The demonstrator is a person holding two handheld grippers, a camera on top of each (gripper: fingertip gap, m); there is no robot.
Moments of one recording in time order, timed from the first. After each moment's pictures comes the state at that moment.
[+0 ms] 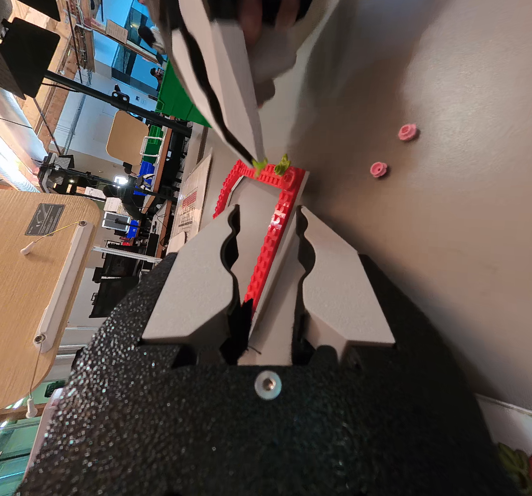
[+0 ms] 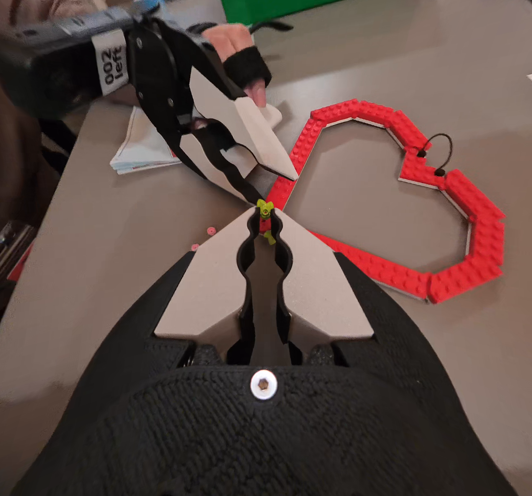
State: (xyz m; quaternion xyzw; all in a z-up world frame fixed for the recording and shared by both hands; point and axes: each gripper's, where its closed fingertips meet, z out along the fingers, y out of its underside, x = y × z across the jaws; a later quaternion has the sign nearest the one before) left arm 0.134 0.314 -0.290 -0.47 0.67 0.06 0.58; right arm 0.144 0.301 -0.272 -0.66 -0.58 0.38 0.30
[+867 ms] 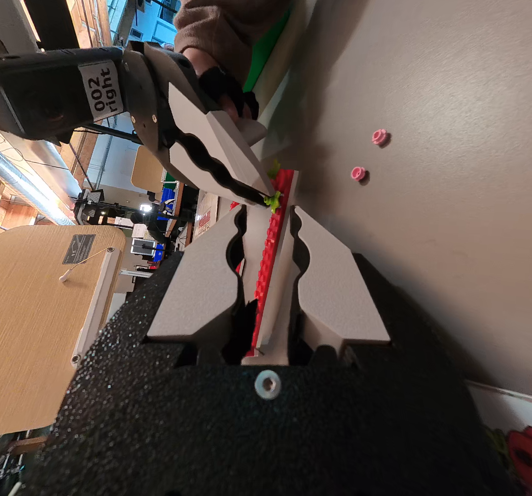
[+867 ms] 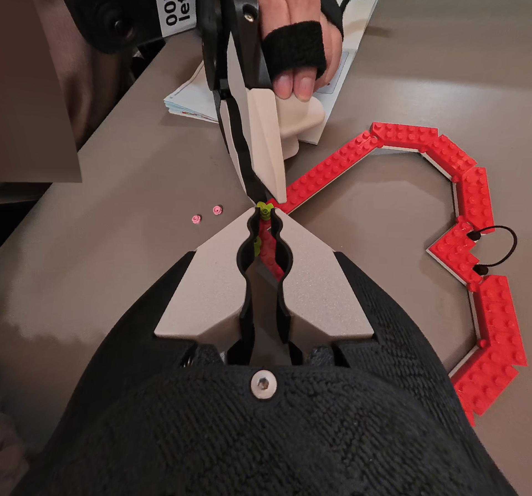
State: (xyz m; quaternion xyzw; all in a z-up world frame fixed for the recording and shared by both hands) left arm 0.138 0.301 -0.285 -0.41 0.69 0.08 0.60; right arm 0.132 0.292 -0.285 -0.50 -0.73 0.42 0.18
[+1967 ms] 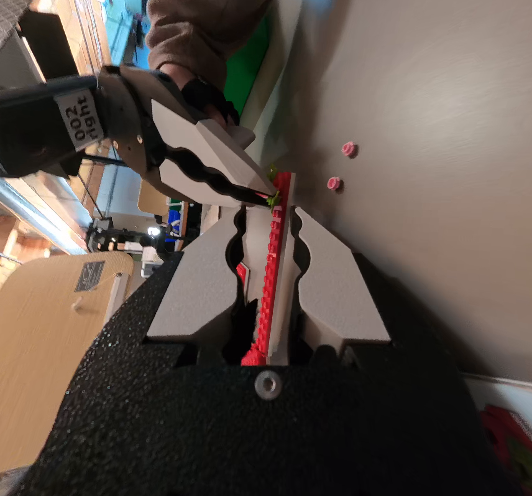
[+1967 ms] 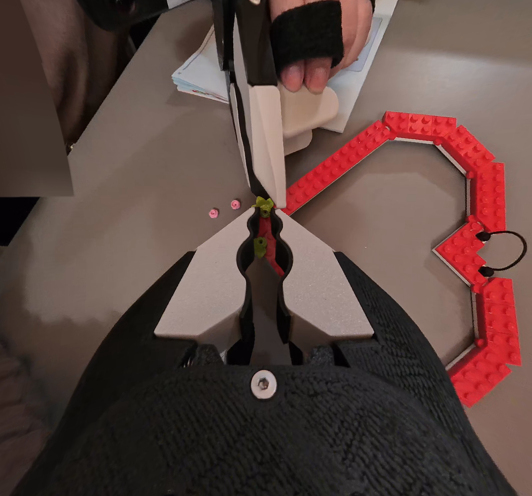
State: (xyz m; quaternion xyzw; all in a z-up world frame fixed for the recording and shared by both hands) left arm 0.143 0.285 -0.288 -0.36 0.71 0.08 0.60; right arm 0.137 0.275 -0.290 -0.51 -0.76 0.38 0.14
